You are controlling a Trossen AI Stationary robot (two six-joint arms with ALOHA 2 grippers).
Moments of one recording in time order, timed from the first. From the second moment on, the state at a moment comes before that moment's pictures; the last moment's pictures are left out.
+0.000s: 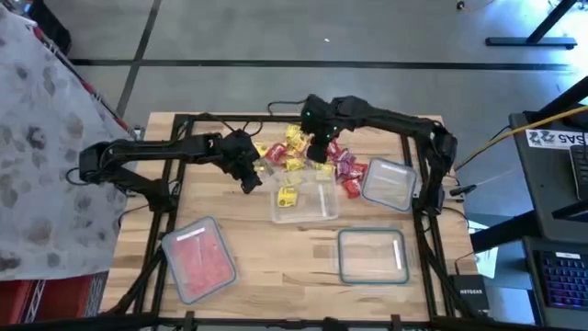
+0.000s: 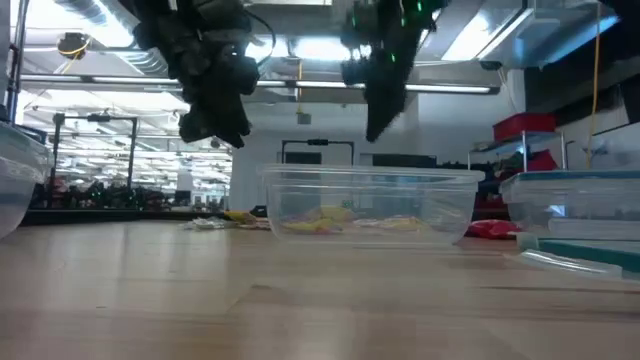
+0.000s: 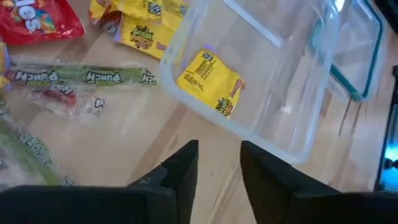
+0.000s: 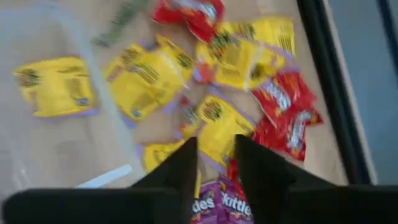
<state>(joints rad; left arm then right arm) 0.33 1.32 0.88 -0.51 0.27 -0.41 -0.44 1.87 1.65 -0.99 -0.01 -0.12</state>
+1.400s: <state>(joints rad) 0.33 1.32 0.88 -0.54 0.25 -0.44 -0.33 1.87 1.19 -0.68 -0.04 -0.18</state>
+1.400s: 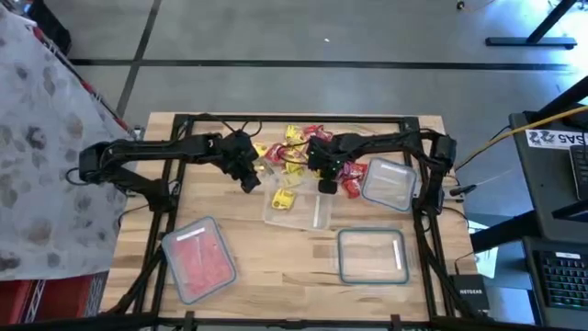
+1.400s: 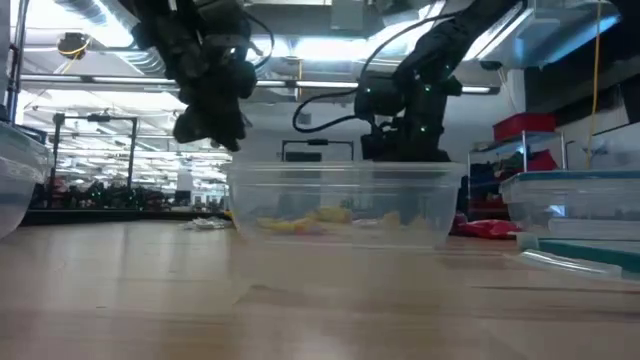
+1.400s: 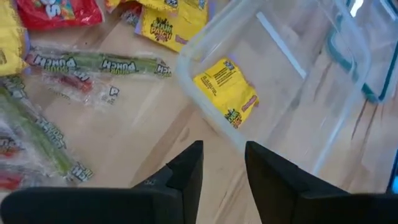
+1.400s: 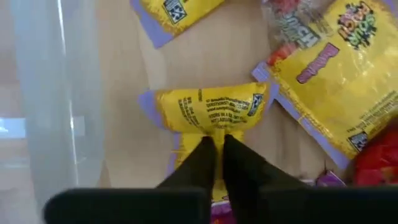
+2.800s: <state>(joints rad) 0.20 1.42 0.67 -0.15 0.31 -0.78 -0.11 2.05 1.58 -0.63 -0.31 0.12</state>
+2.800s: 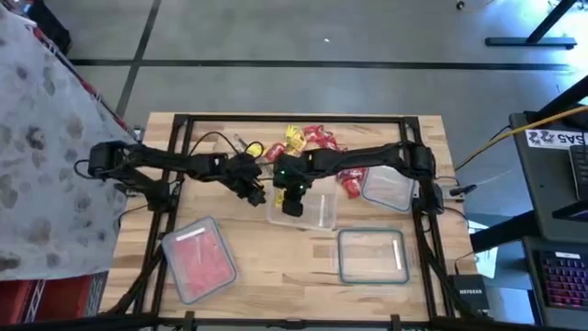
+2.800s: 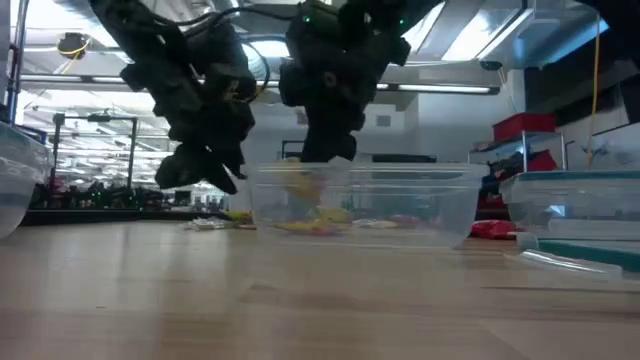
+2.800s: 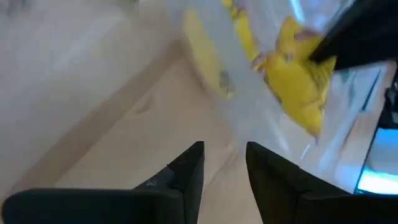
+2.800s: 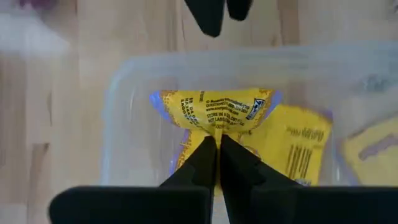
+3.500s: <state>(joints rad) 0.18 1.41 0.67 -0.18 0.33 -0.78 -0.13 2.08 1.58 -0.65 -0.15 0.17</state>
